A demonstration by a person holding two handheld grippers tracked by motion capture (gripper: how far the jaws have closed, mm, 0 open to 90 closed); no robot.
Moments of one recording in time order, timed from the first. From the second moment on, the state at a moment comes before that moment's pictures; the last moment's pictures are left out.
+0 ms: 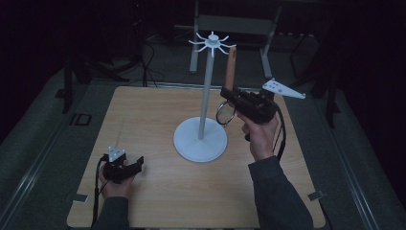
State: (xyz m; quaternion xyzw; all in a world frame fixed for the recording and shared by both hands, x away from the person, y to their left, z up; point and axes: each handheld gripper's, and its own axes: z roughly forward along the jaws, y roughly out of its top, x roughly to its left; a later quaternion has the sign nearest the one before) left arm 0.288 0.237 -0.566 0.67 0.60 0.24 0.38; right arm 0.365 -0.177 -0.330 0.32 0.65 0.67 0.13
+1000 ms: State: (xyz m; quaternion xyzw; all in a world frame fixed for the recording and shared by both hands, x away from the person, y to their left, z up) left arm 0.288 0.237 -0.566 0.67 0.60 0.24 0.38; right arm 0.381 -0.159 -0.330 0.33 0.69 0.63 0.14
